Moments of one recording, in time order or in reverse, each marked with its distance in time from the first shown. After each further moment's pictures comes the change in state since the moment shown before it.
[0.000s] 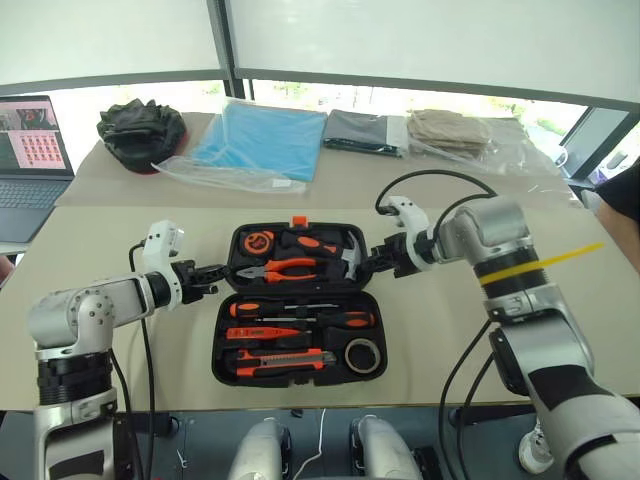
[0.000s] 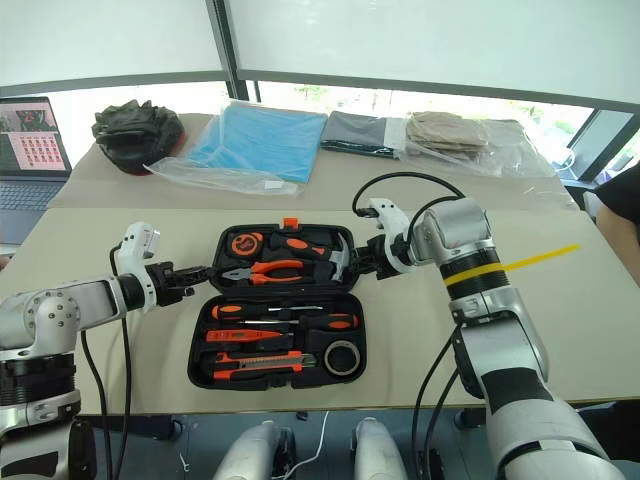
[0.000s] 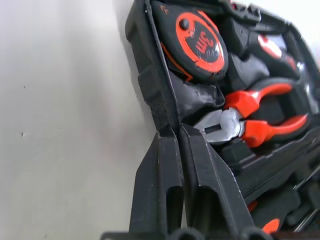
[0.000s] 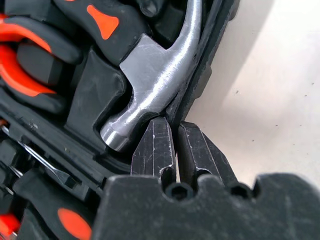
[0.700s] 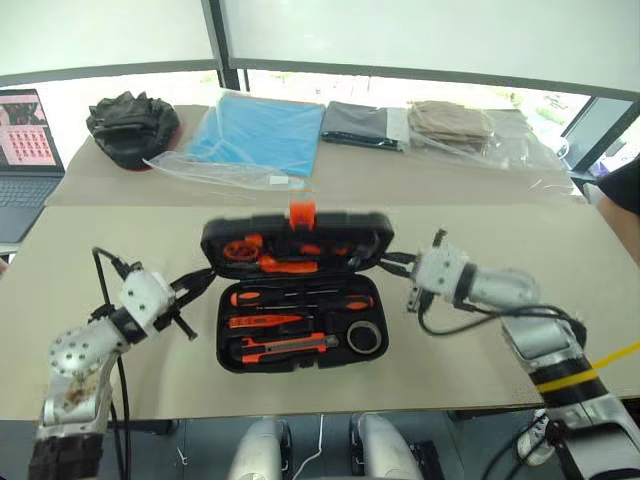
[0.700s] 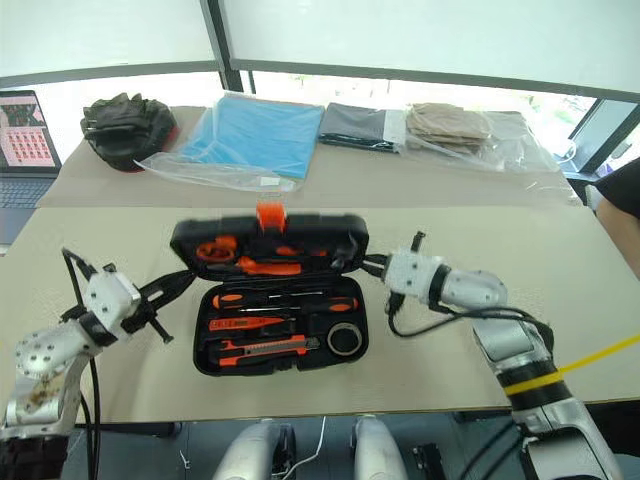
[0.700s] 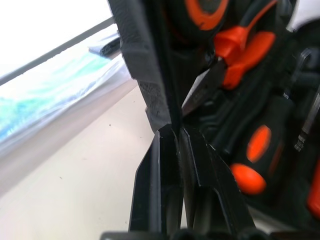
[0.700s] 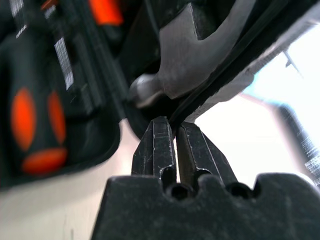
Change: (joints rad) left arm 0.457 0.039 -0.096 0.005 0.466 -1.523 -0.377; right arm 0.593 -0.214 -0.001 -0.258 -0.432 -1.685 -0.007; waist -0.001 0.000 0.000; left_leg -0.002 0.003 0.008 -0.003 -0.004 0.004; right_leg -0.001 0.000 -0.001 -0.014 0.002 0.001
